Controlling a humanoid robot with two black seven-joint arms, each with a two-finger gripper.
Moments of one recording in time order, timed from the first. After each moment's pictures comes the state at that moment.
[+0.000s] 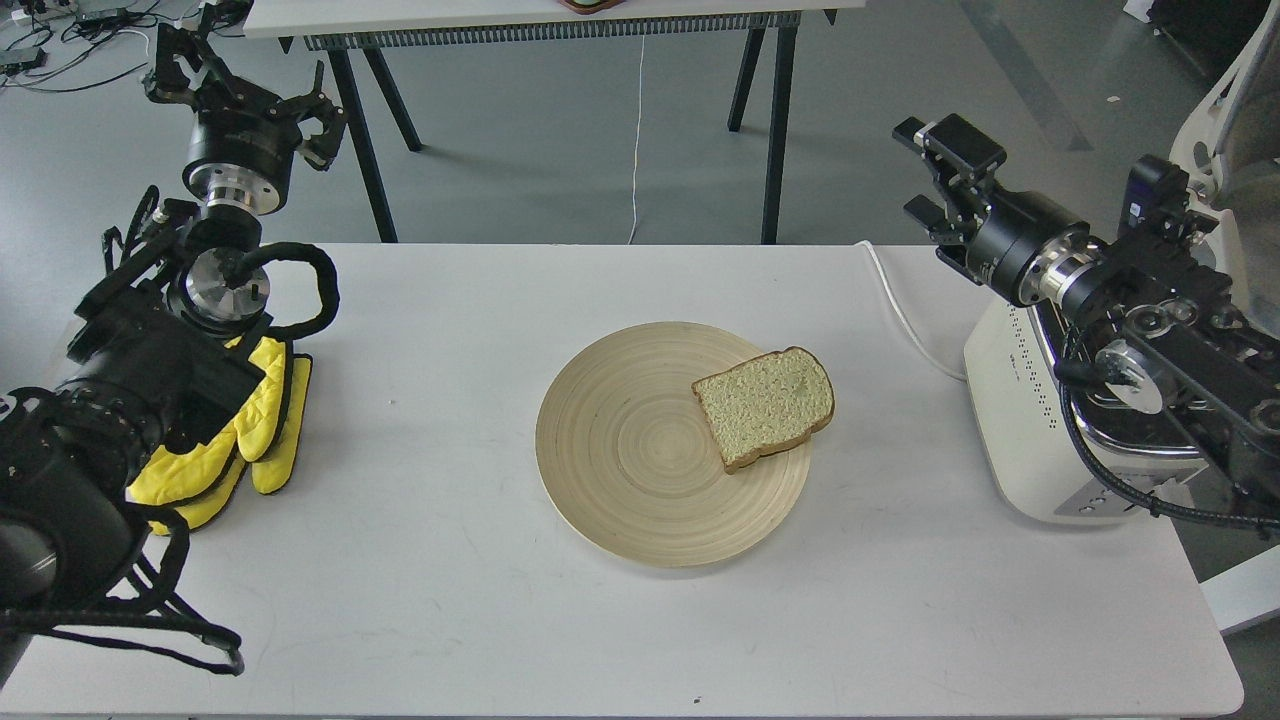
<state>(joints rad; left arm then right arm) -1.02 0.16 -0.49 -0.19 -0.51 -0.49 -0.41 0.73 -0.53 0.62 1.09 -0.88 0.08 0.14</state>
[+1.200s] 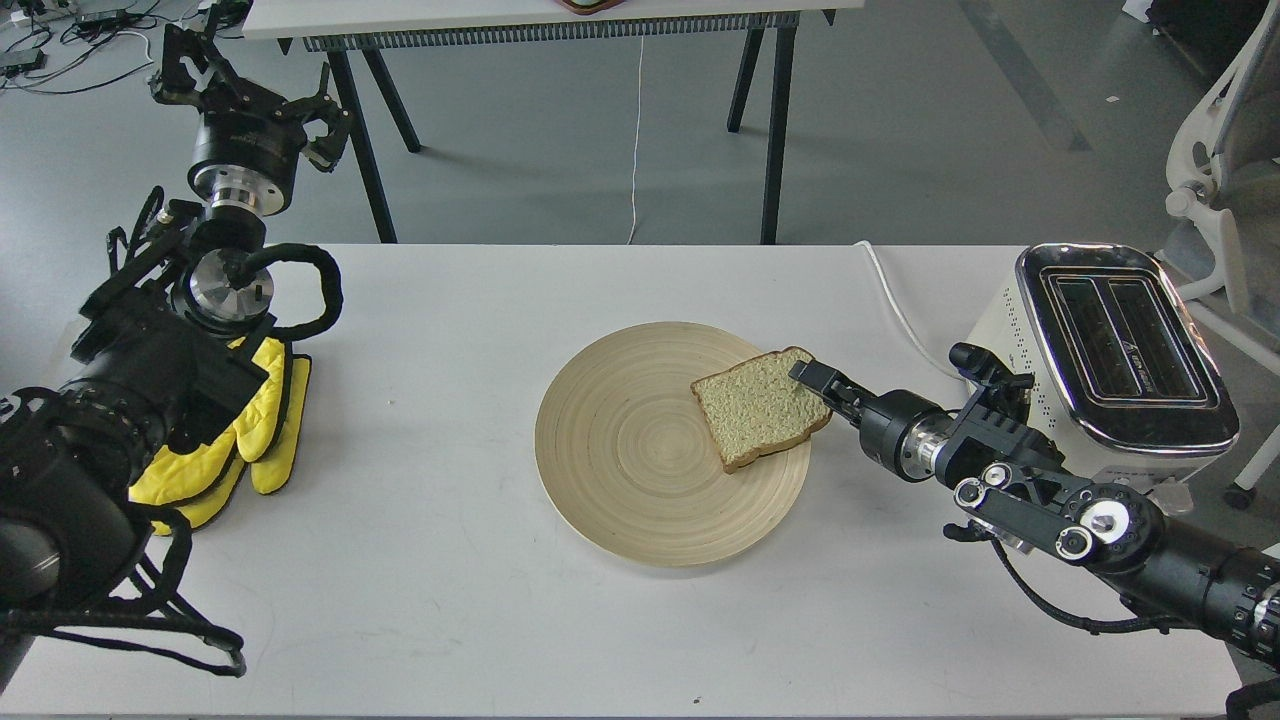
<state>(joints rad) -1.03 0.15 -0.49 -0.19 -0.51 -0.49 -0.41 0.70 -0.33 0.25 0.87 -0.98 -0.08 0.12</state>
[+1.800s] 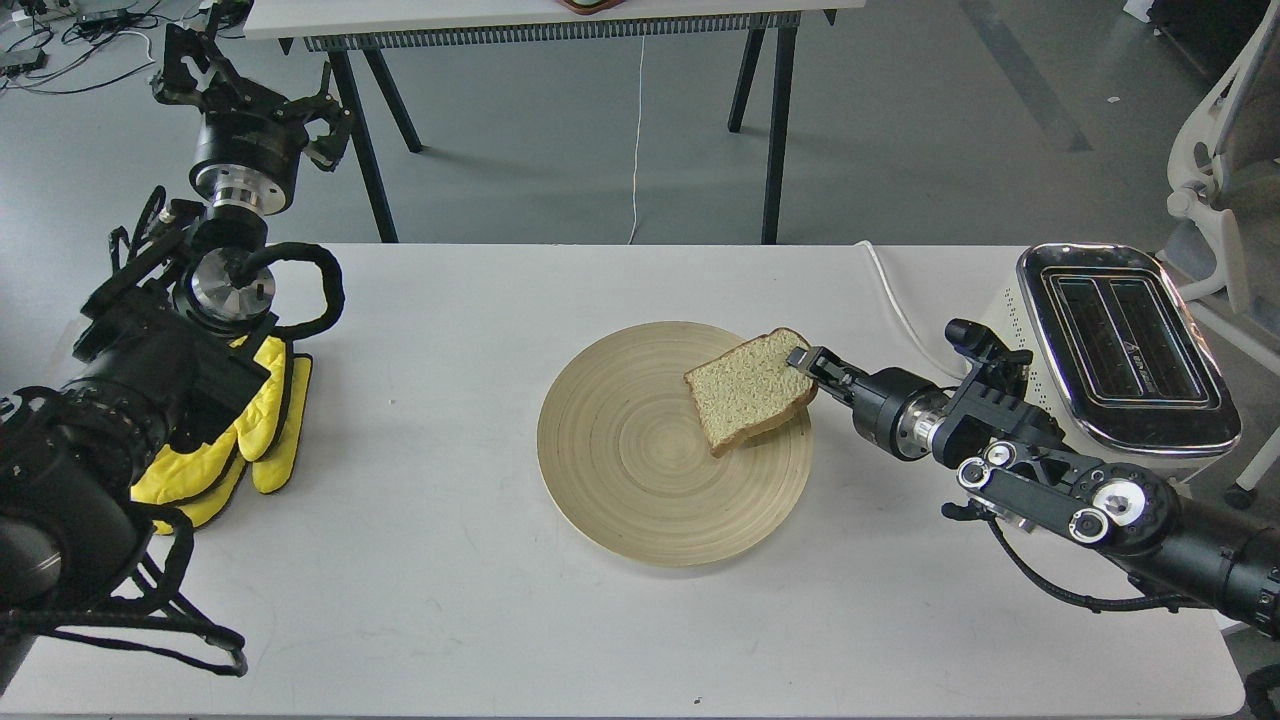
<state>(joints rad) -1.03 0.15 -0.49 -0.19 -0.51 -0.49 -0.42 0.75 -0.40 0.25 1.00 -0.98 -0.08 0.10</state>
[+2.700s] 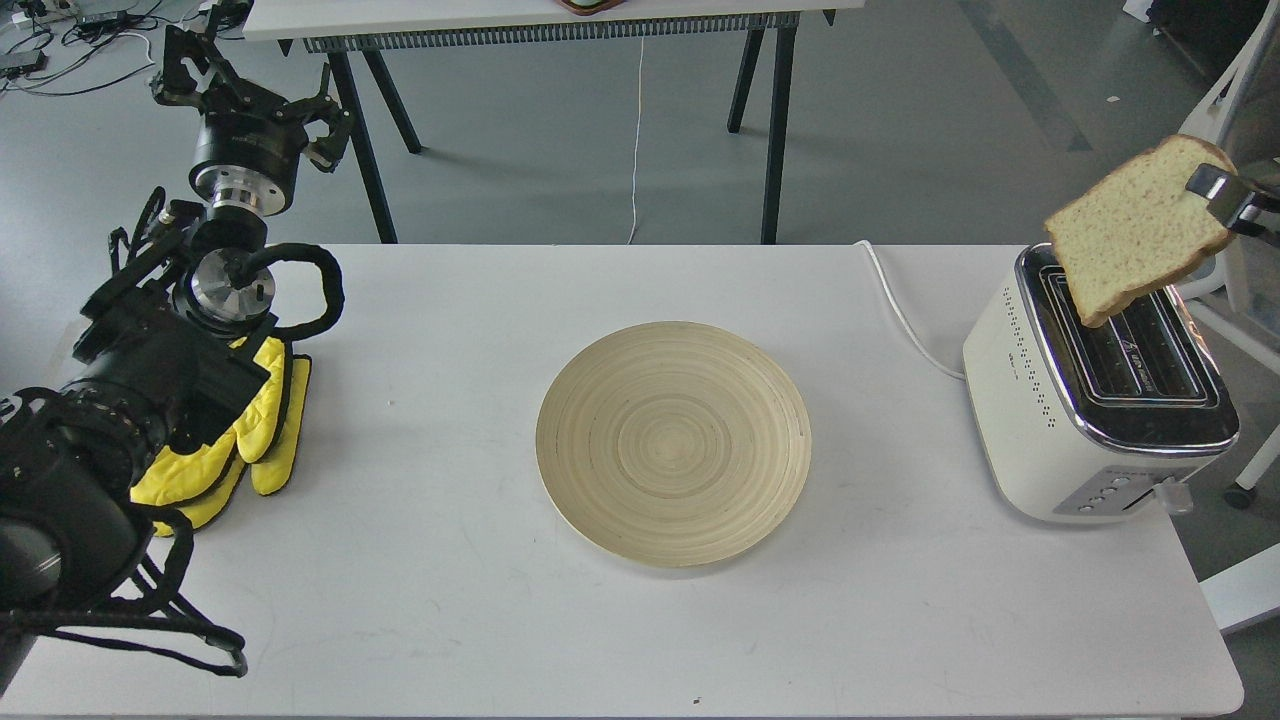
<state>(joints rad) -1.02 0.15 -0.49 -0.19 -0.51 -0.49 -0.42 0.89 -1.33 0.25 1.50 -1.15 -0.10 0.11</state>
